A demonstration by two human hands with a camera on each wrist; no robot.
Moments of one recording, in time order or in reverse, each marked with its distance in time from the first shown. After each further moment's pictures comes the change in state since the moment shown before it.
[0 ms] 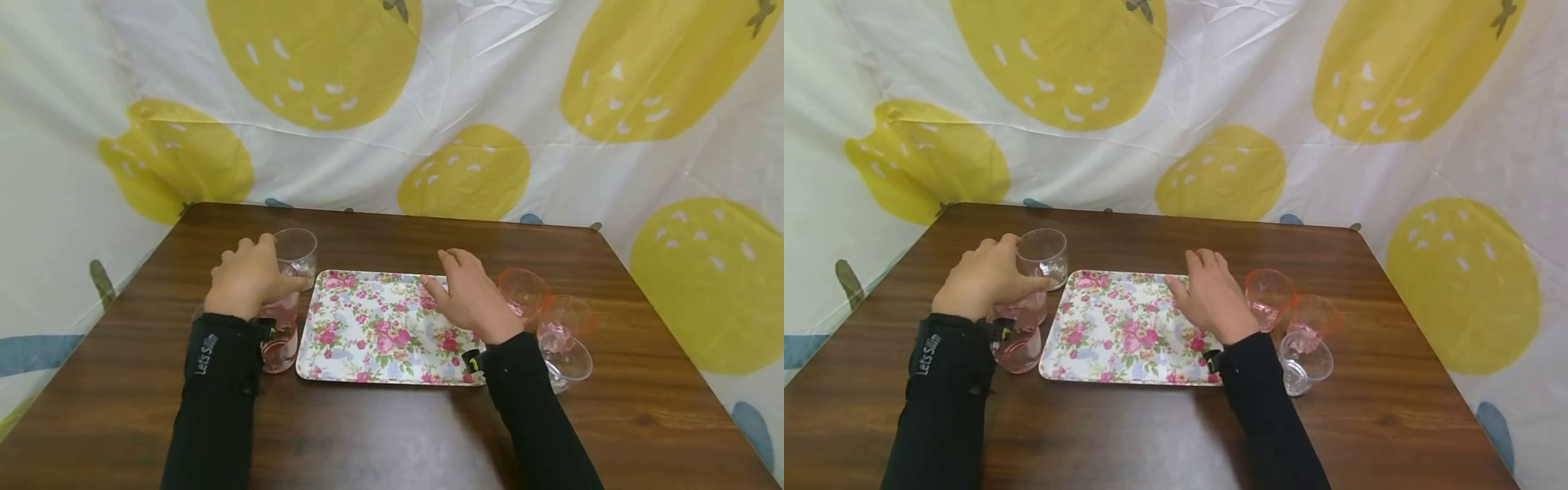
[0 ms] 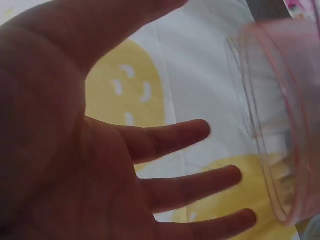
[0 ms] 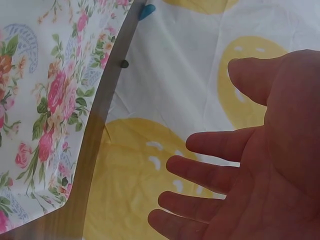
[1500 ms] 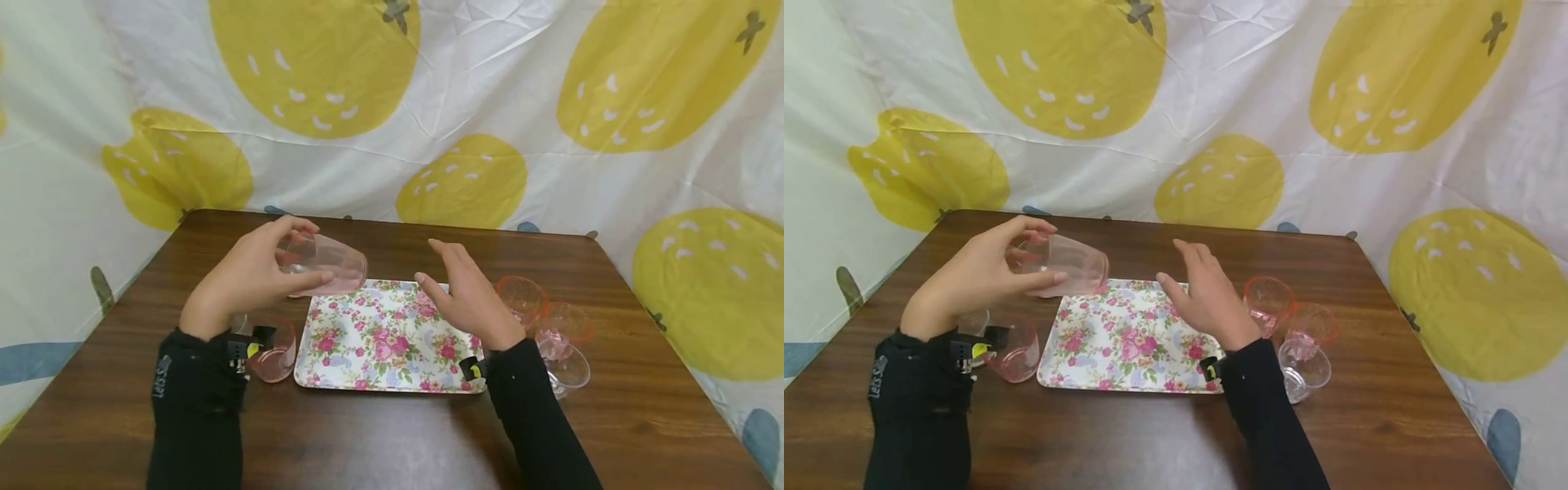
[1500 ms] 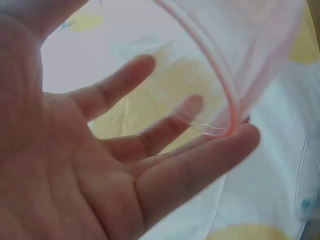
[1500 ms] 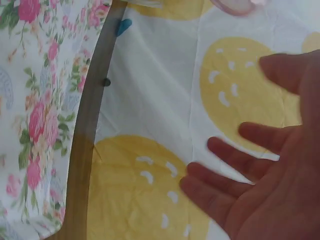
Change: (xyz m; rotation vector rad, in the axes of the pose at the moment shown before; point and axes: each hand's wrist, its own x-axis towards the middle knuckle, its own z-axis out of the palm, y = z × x) left_hand -0.022 0.009 -0.024 -0.313 0.064 0.445; right_hand 0.000 -0.005 -0.004 0.225 0.101 -0.103
